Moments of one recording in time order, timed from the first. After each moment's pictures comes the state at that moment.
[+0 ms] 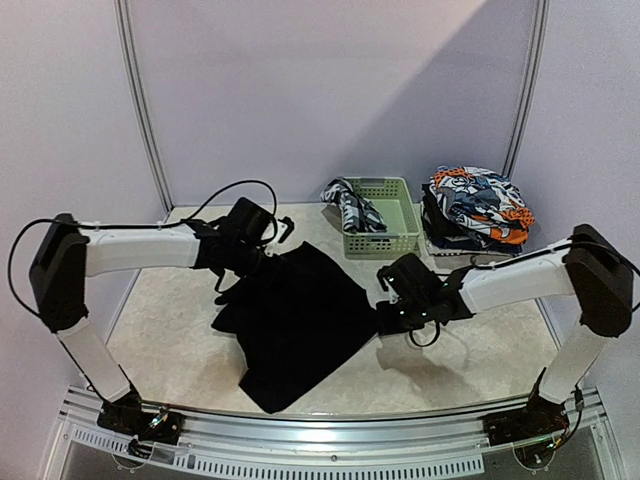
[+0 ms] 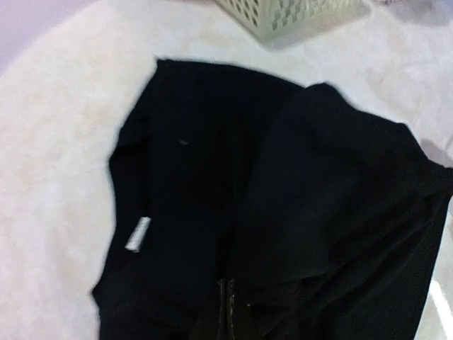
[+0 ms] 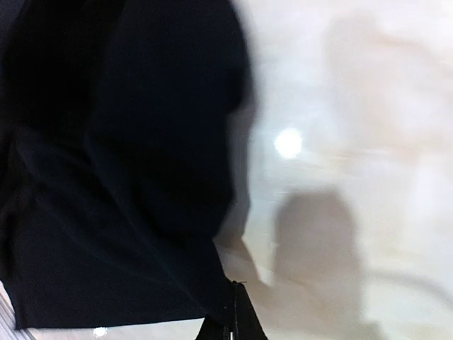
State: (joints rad) left arm -0.71 1.73 1.16 -0.33 -0.09 -0.10; right arm 0.88 1.73 0.89 -0.14 0.05 0.64
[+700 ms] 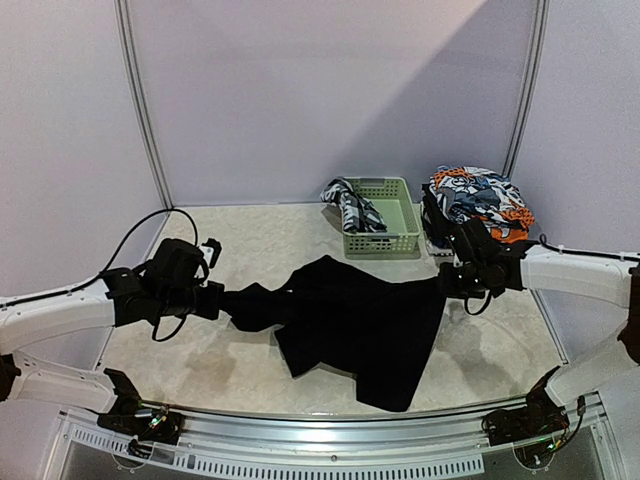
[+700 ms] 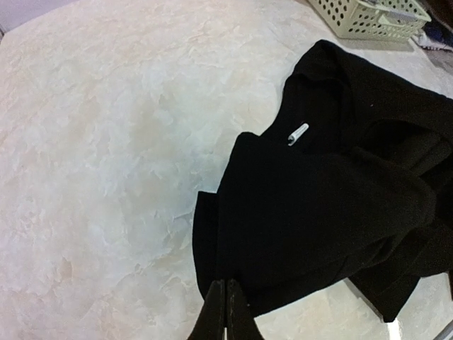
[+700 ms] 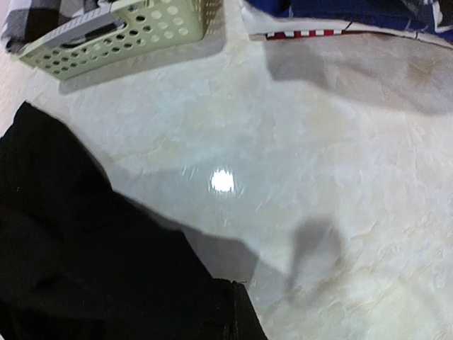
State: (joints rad) left arm -0.71 1.09 0.65 -0.37 -0.27 -0.36; right arm 0.57 1.37 0.82 -0.42 0.25 0.62
